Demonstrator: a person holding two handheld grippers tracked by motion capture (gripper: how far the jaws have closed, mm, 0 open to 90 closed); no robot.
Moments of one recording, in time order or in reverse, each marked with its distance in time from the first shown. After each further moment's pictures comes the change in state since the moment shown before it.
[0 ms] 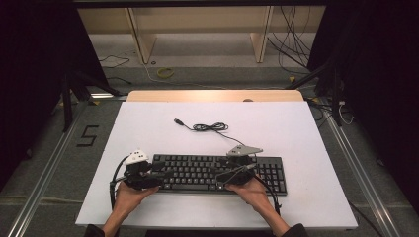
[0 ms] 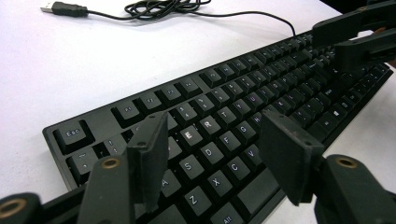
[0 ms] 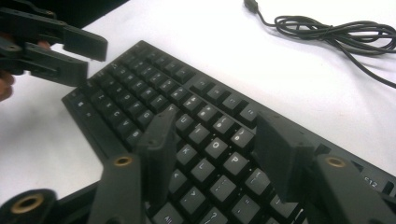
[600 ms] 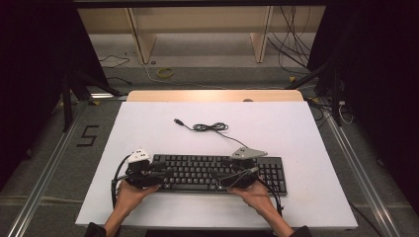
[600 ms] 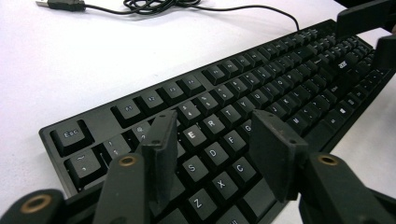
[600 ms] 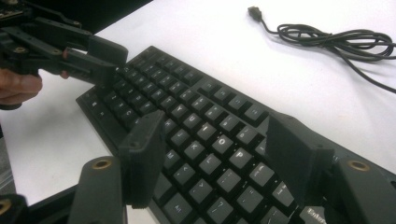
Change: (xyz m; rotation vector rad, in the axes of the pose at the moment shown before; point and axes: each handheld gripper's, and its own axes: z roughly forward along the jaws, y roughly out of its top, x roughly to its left) left arm 0.003 0.001 0.006 0.022 -0.003 0.000; right arm 0.003 -0.004 -0.012 -0.031 0.016 -0.010
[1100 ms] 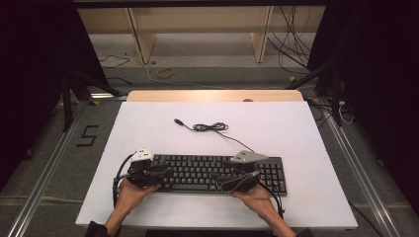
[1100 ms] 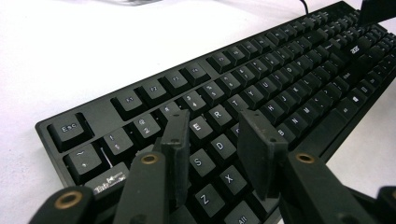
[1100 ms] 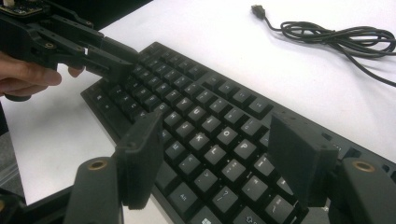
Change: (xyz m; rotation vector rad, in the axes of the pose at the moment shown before) left arm 0.002 0.000 0.006 0.054 0.008 0.015; right arm 0.003 -0.007 -0.005 -0.006 0.002 -0.013
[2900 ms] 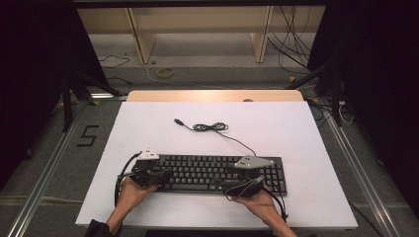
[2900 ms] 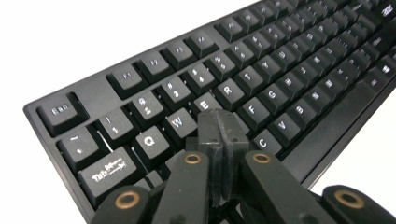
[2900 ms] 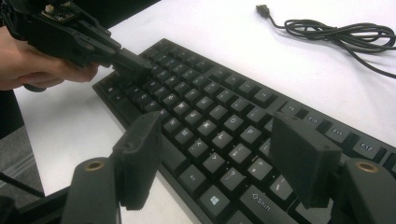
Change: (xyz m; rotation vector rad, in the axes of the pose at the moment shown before) left arm 0.000 0.003 0.009 0.111 0.027 0.021; right arm 0.004 -0.010 -0.013 -0.014 0.016 -0.003
